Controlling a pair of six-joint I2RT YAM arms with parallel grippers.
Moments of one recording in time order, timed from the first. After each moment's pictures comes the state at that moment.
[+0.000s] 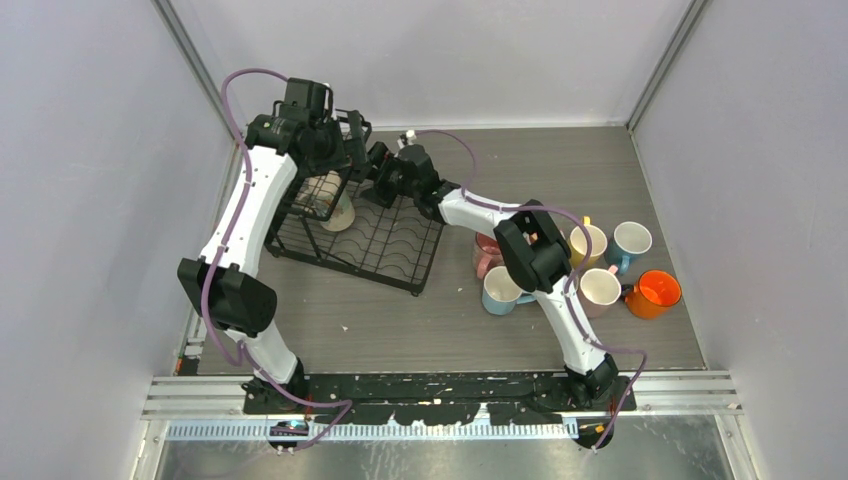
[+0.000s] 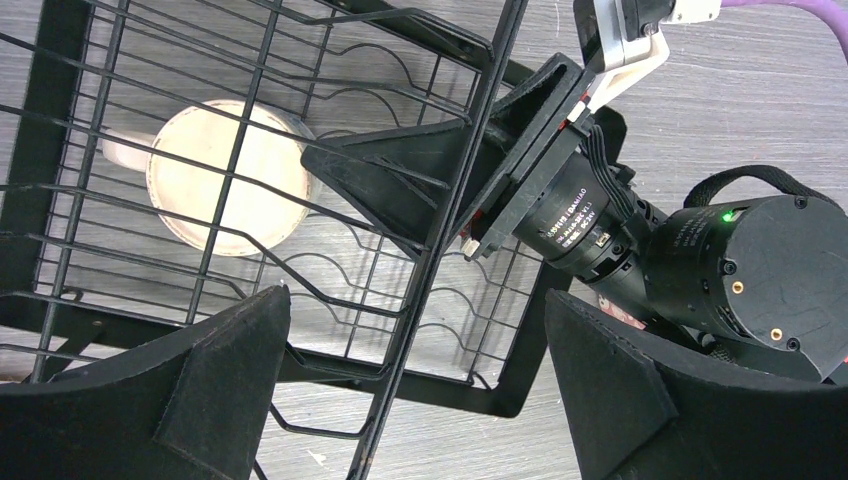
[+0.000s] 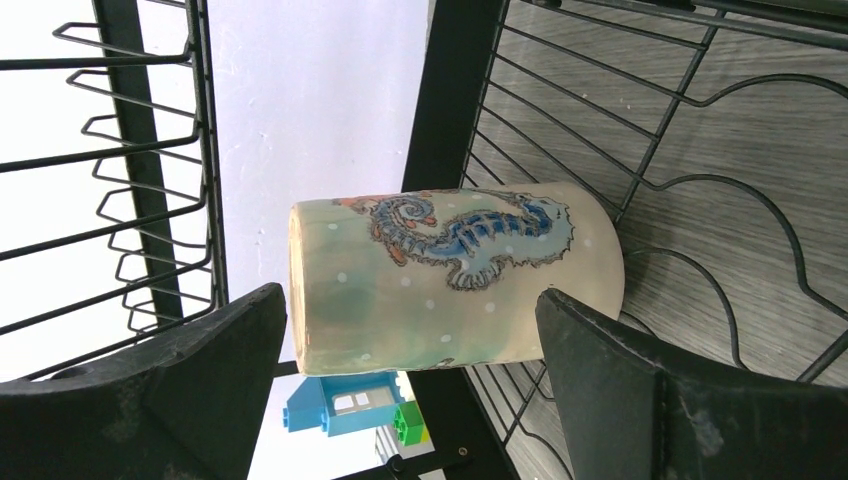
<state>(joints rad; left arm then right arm) -0.26 1.71 1.93 -1.04 0.03 -0.40 0.71 2.35 1.82 0.28 -0.28 1.19</state>
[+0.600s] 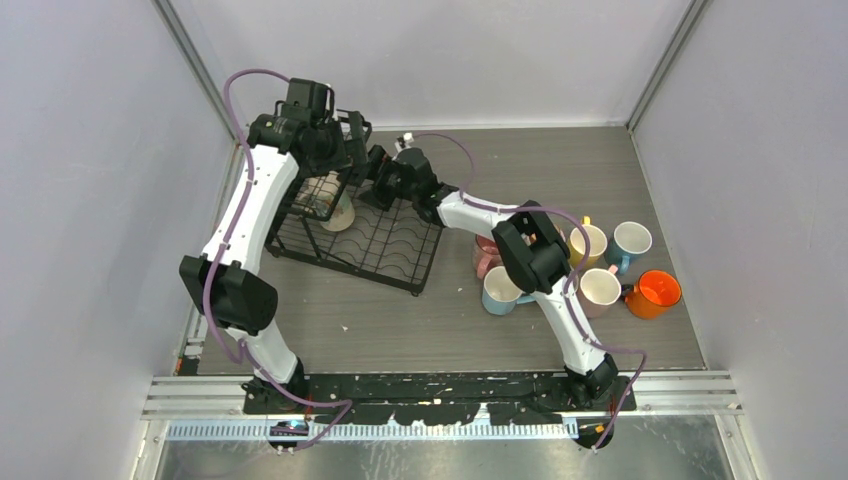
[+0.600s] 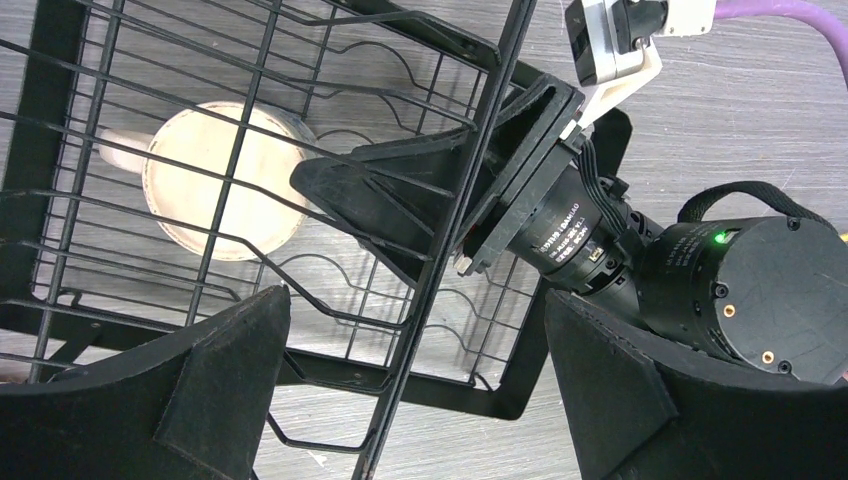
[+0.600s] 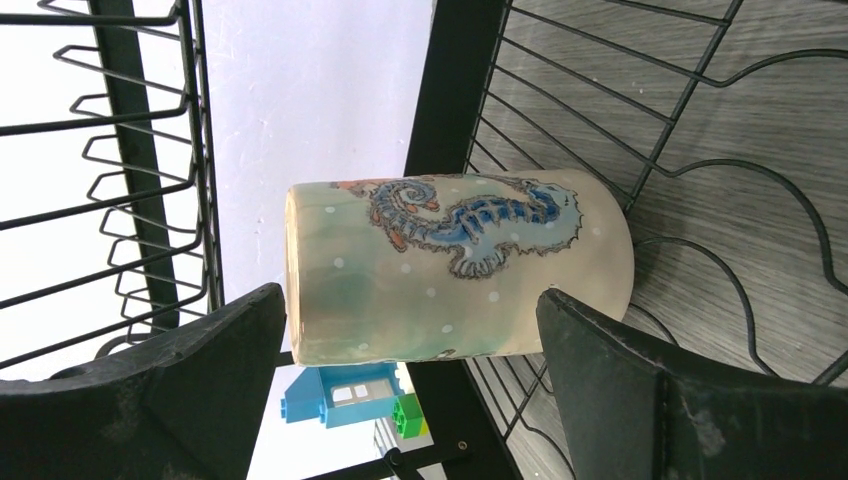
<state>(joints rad) -0.26 1.73 1.93 -1.04 0.03 -0.40 0.72 2.35 1.80 0.30 -0.28 1.20</state>
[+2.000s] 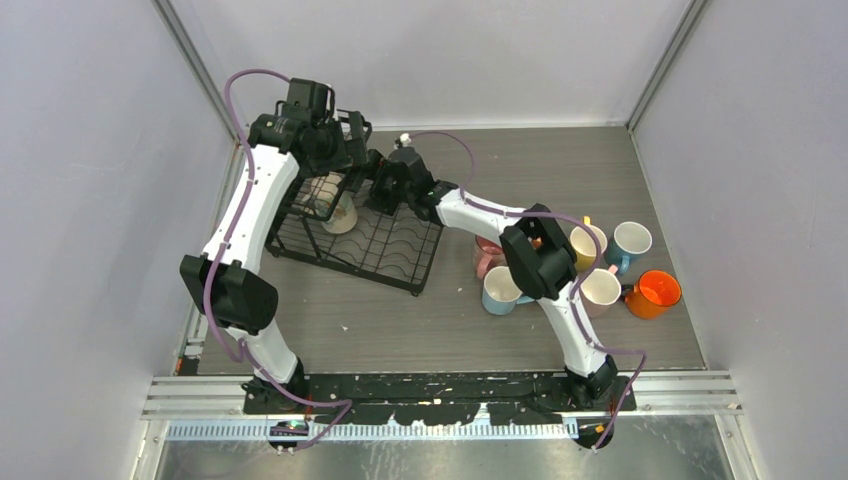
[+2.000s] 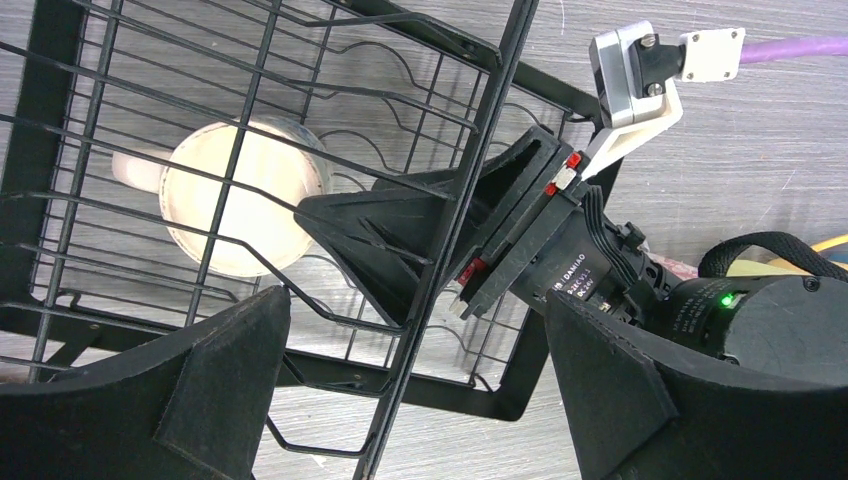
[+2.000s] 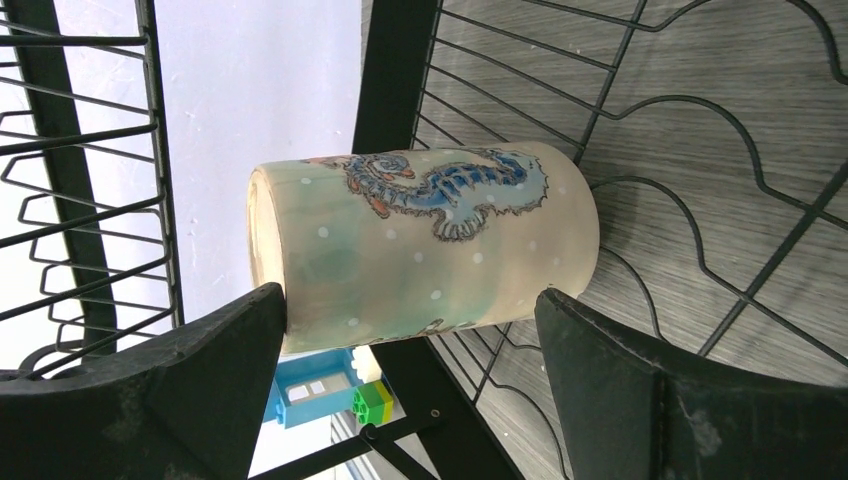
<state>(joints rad) -0.26 1.73 1.93 -1.04 0.03 -0.40 0.75 2.27 1.80 0.09 -0.18 1.11</state>
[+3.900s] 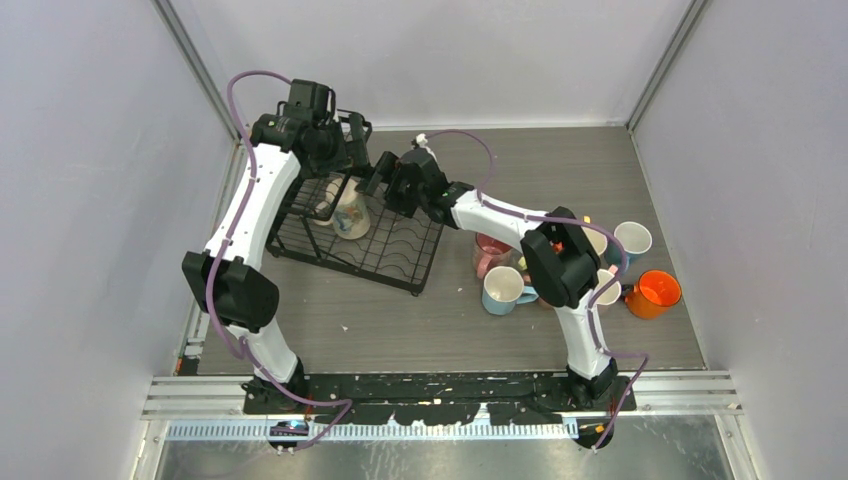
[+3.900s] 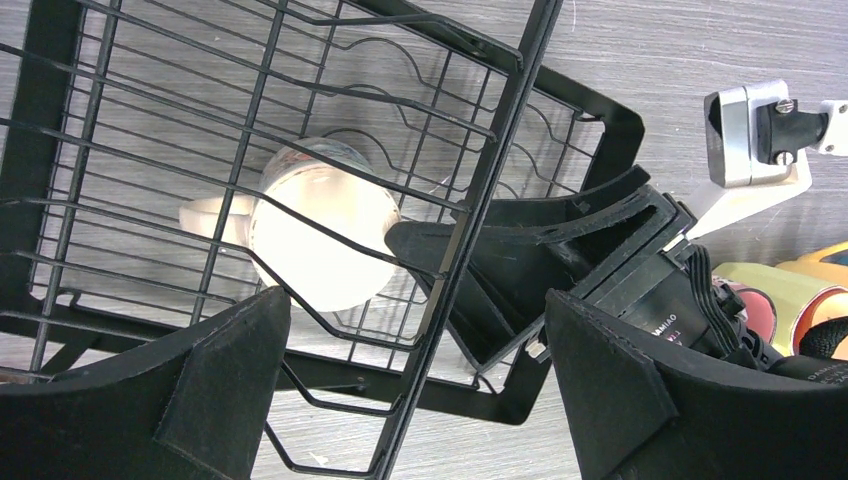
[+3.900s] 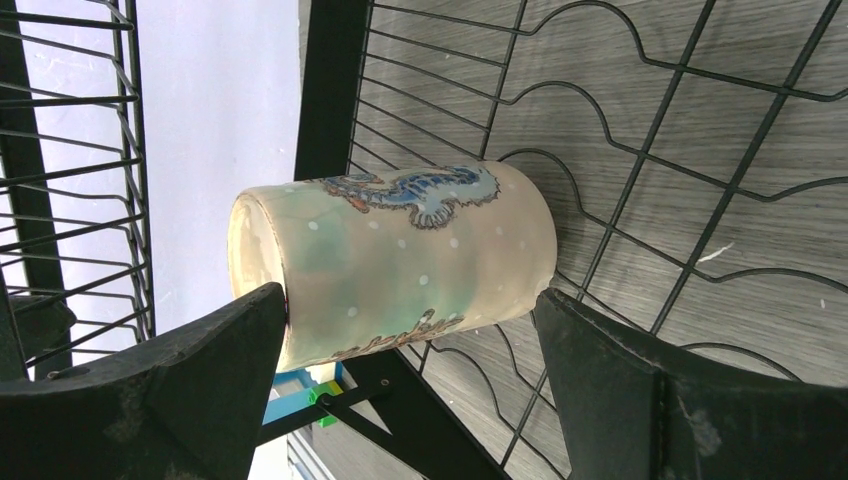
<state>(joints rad) -0.25 1.75 1.92 -1.04 0.03 -0.40 0.74 2.11 1.64 0.00 -0.06 1.05</state>
